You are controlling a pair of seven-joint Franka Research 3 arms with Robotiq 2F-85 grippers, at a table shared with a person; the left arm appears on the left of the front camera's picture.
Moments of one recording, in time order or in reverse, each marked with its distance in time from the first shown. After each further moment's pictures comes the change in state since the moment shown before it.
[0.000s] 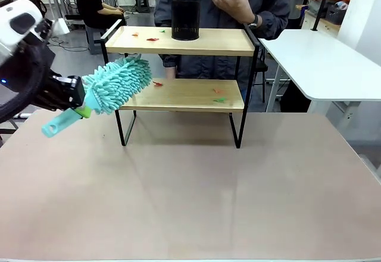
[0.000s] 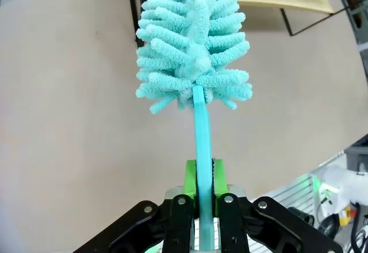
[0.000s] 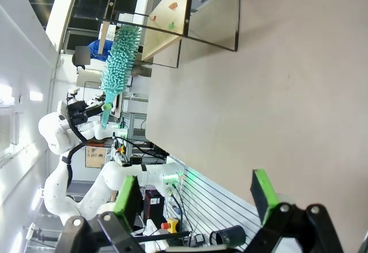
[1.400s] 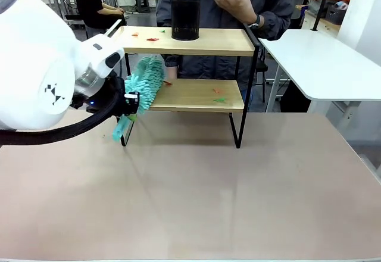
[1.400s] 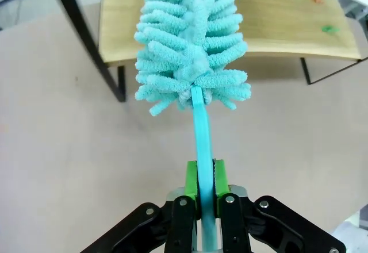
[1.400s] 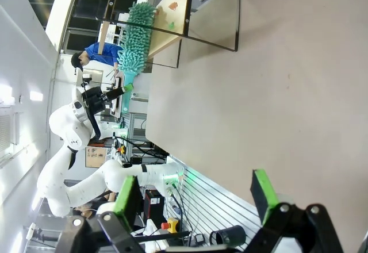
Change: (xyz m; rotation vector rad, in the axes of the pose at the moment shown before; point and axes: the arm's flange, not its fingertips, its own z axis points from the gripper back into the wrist) left arm 0.033 -0.057 -0.106 0.097 -0.135 0.044; right arm 0.000 0.000 0.000 0.000 0.000 0.000
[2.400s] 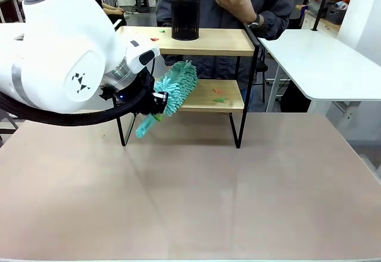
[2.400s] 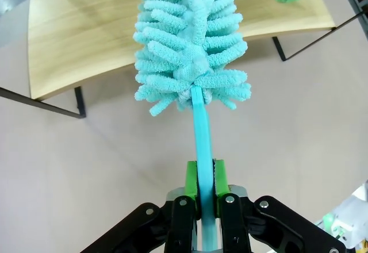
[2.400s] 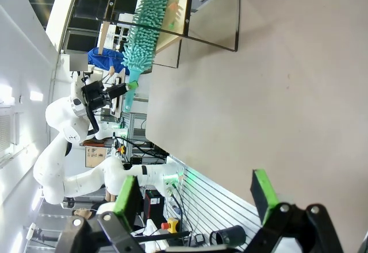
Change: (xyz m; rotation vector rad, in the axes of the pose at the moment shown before) left arm 0.015 -0.048 -0.023 -0.051 0.093 -0.146; right arm 0.000 0.000 0.000 0.000 0.000 0.000
